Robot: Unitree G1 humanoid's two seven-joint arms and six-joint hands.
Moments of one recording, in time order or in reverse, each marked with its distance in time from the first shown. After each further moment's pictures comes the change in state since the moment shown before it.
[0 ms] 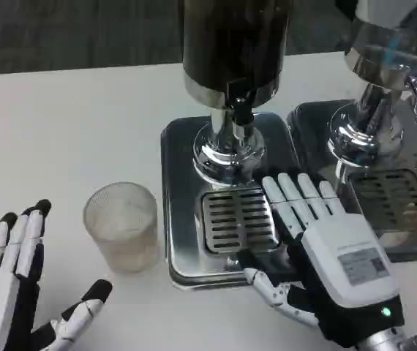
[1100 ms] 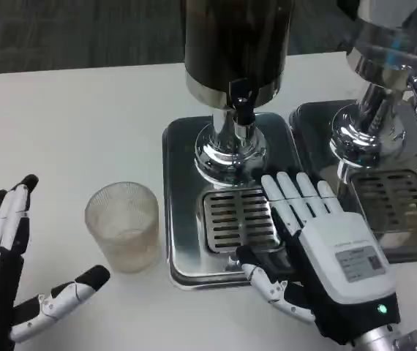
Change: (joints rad) left arm -0.092 0.066 0.053 0.051 -0.203 -0.094 -0.124; right arm -0.010 0.024 0.001 0.010 0.007 0.015 0.013
